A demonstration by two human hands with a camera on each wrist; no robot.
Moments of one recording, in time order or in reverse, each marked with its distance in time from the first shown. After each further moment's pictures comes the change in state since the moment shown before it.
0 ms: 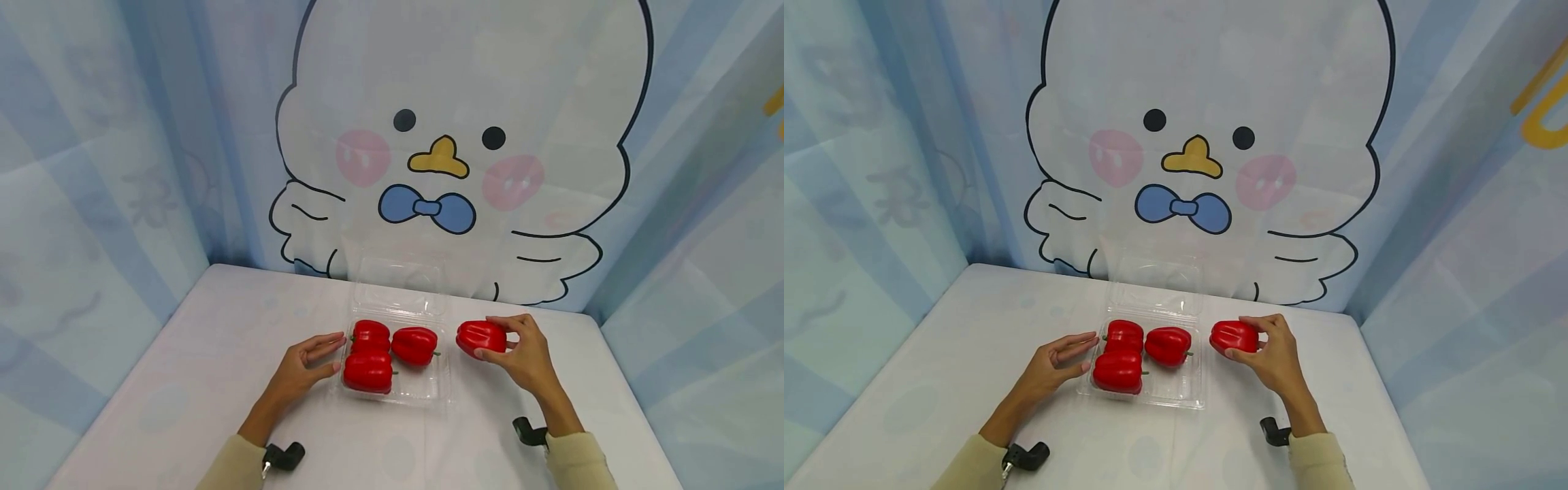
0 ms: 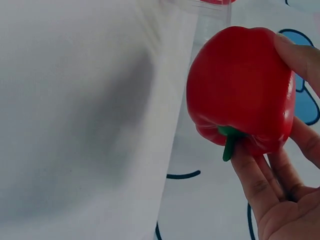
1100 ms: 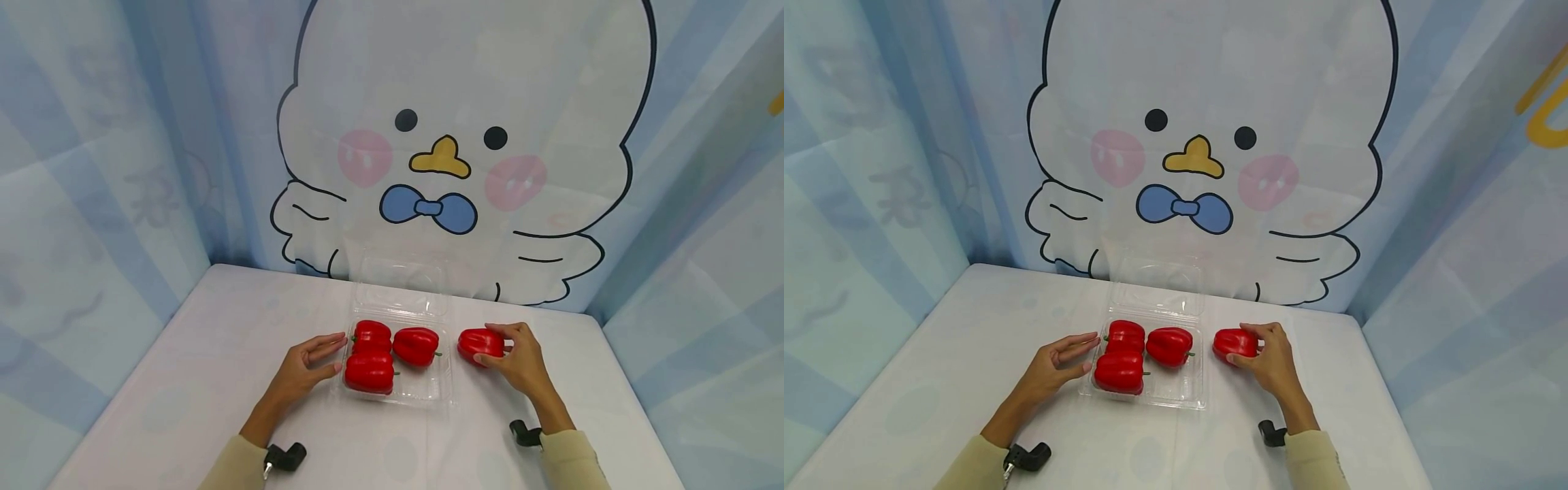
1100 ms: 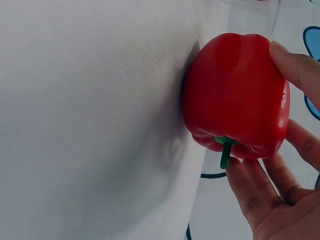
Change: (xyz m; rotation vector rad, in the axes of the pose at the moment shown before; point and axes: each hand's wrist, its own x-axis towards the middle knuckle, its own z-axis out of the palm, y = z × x) left_hand 0.001 -0.002 0.000 -0.014 -0.003 -0.013; right_hand 0.006 0.026 0.022 -0.072 -0.028 0.074
